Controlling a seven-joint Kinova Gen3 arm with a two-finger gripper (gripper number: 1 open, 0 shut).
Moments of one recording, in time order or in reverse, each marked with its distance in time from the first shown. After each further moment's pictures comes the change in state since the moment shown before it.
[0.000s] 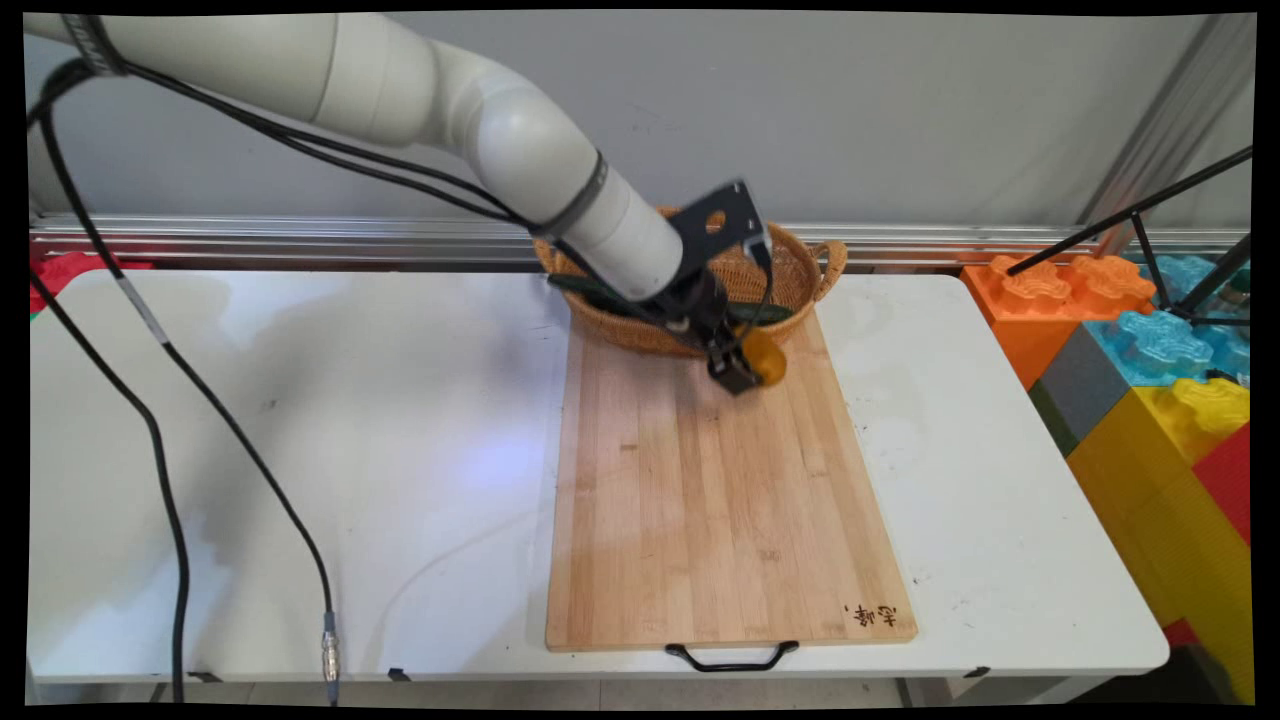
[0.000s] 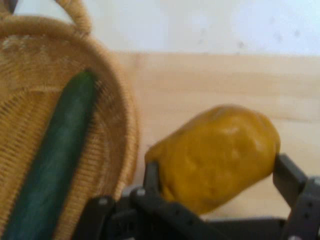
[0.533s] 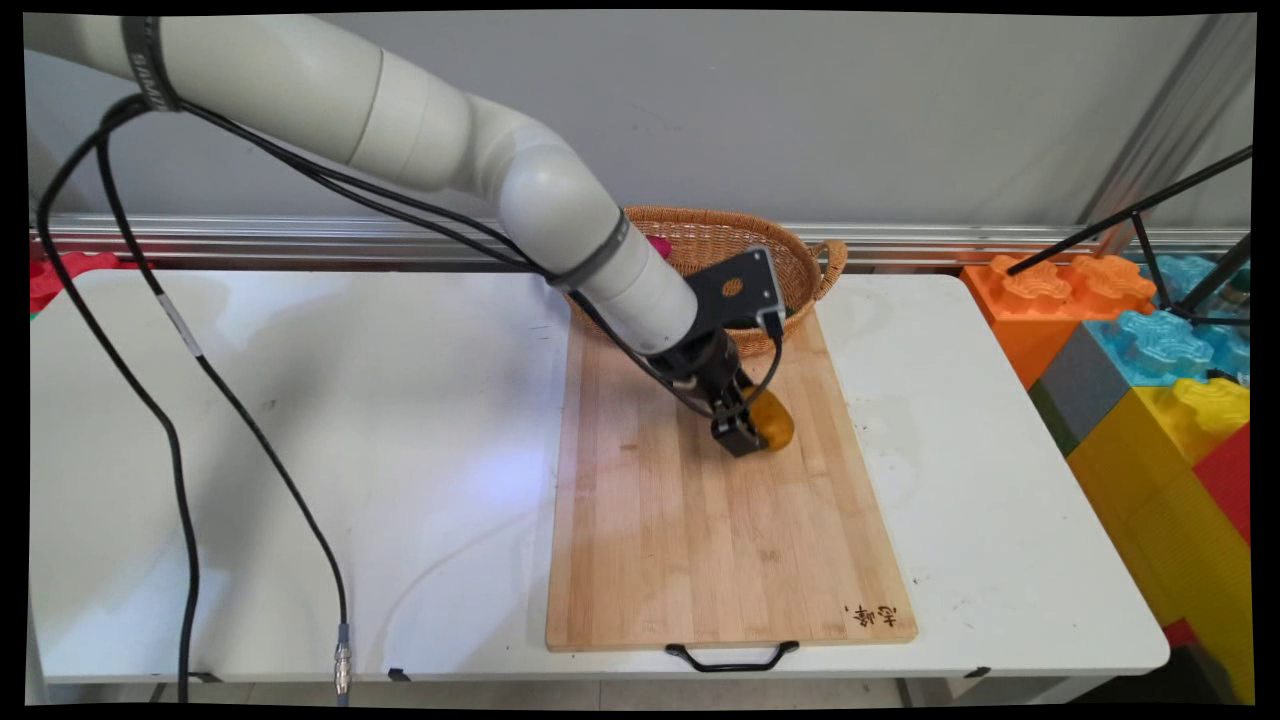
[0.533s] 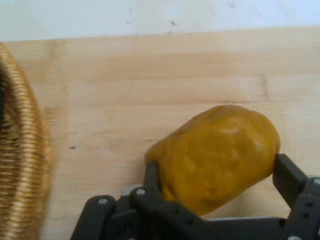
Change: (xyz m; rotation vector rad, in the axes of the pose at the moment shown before) arm -0.009 0.031 0.029 -0.096 -0.039 0.071
